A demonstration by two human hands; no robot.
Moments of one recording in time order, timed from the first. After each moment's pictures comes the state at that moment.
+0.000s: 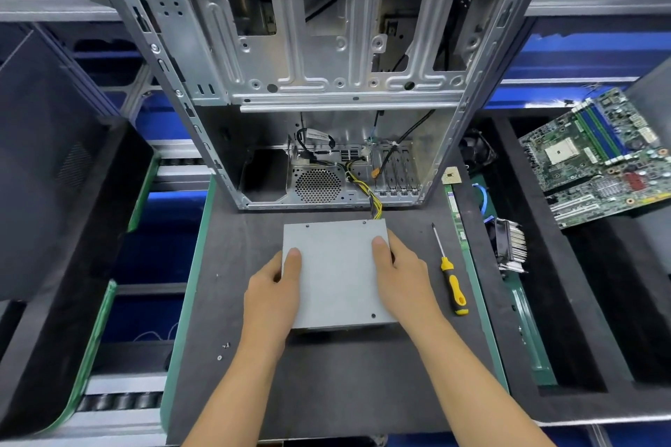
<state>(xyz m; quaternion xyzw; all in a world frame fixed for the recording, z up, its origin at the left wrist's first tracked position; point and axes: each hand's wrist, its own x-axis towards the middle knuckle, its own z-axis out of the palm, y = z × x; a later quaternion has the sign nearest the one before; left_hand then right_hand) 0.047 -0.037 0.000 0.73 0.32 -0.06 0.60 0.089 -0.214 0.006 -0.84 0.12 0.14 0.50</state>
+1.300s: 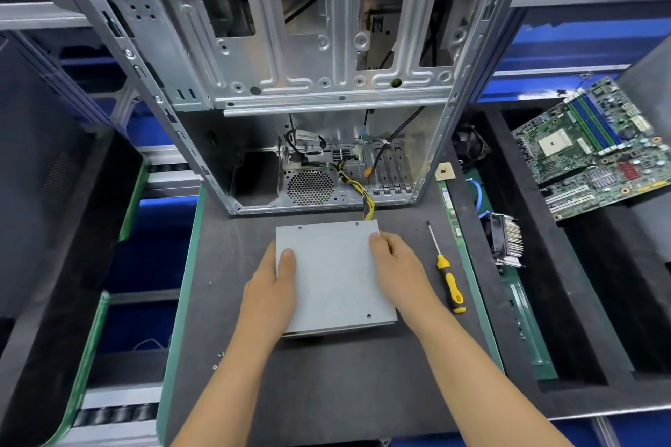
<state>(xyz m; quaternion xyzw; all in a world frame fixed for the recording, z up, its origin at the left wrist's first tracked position) 0.059 -0.031 0.001 0.79 0.25 -0.09 0.55 0.106 -0.220 -0.010 -0.81 0.16 0.17 0.54</state>
